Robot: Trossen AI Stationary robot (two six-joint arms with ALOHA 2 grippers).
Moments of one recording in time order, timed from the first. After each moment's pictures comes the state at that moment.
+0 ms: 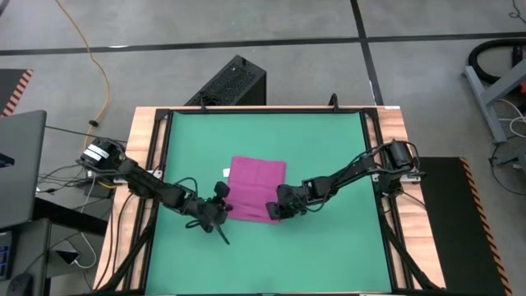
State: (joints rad) left arm -0.41 1.51 0.47 0.23 -0.41 0.37; right arm 0.19 1.84 0.89 0.15 -0.17 1.51
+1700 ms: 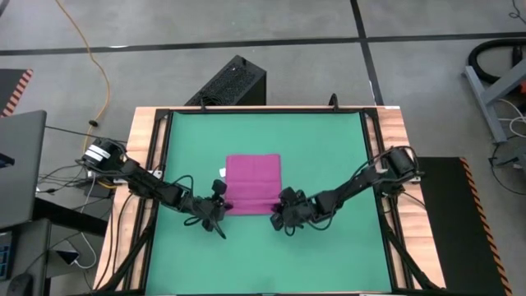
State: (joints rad) left arm -0.38 1.53 0.37 0.44 -0.41 0.32; right arm 0.35 1.86 0.90 0.13 0.47 1.09
